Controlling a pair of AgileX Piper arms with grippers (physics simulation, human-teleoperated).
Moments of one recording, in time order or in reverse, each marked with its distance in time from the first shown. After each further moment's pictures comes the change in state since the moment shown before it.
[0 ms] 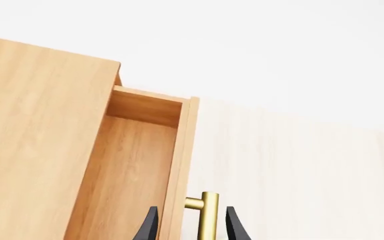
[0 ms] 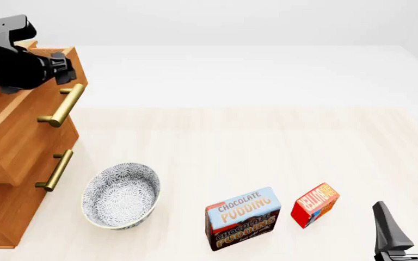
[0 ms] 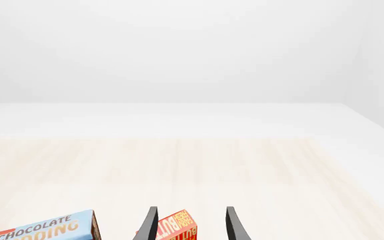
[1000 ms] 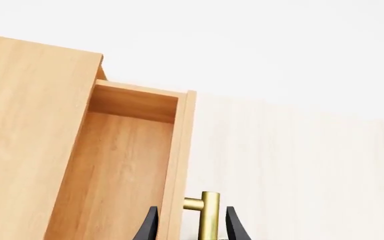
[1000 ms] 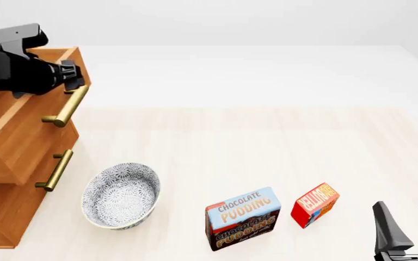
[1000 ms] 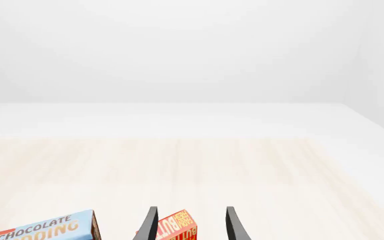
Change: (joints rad) left arm -0.029 0.015 0.029 -0.020 -0.003; right arm 0.000 0.000 0.000 0.000 0.000
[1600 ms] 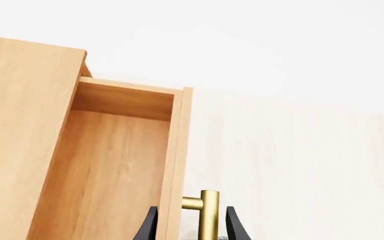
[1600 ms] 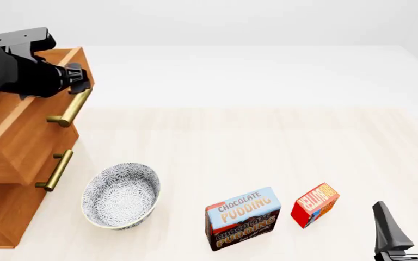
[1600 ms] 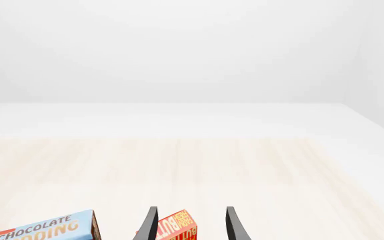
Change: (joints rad) left arm -0.027 0.003 0.015 -0.009 -0.003; right arm 0.000 0.000 0.000 0.000 0.000
